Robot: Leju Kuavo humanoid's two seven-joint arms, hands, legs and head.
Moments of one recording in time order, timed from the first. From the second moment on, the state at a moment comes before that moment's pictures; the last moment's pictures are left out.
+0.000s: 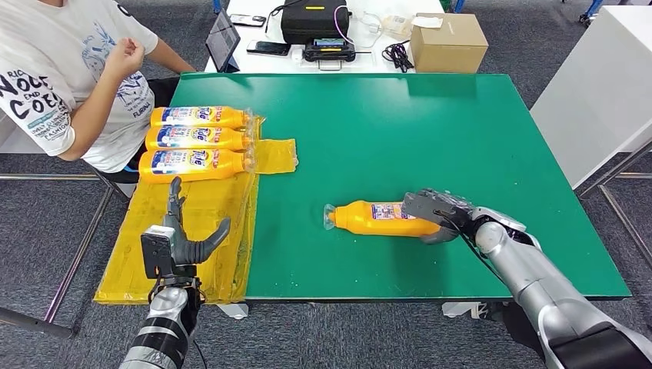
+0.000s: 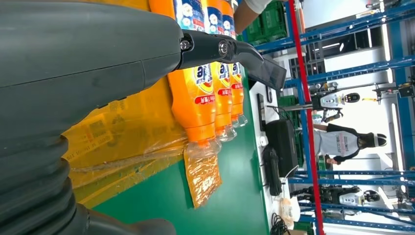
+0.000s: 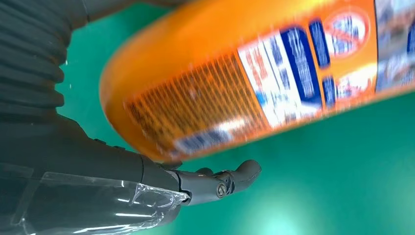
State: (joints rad) left arm -0.30 -0.23 0.09 -0.90 -0.16 0.32 -0.67; right arm -0.65 -0.36 0.62 -0.76 0.40 0.34 -0.15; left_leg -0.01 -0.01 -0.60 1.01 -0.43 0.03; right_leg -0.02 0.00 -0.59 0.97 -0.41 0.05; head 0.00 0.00
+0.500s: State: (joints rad) left arm -0.32 -0.23 0.06 -0.87 -0.15 0.30 -0.65; right arm -0.66 -0.37 0.76 -0.75 0.33 0.34 -0.19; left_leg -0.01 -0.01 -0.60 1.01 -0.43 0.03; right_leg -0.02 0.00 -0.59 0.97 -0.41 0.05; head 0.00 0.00
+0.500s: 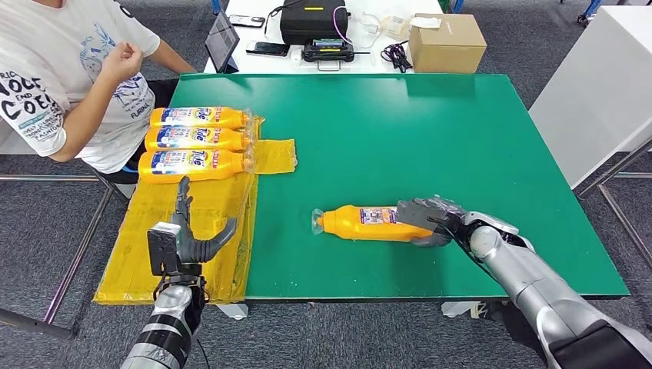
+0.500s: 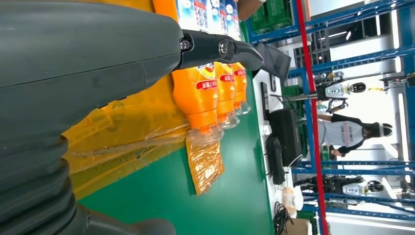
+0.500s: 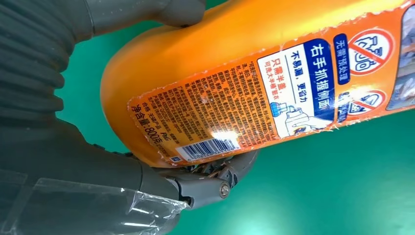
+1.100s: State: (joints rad) left arm -0.32 -0.23 0.05 -0.85 -0.12 0.29 -0.63; right arm -0.59 -0.35 0.76 -0.80 0.31 0.23 -0.27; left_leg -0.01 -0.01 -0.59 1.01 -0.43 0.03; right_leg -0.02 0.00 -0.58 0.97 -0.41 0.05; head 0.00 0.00
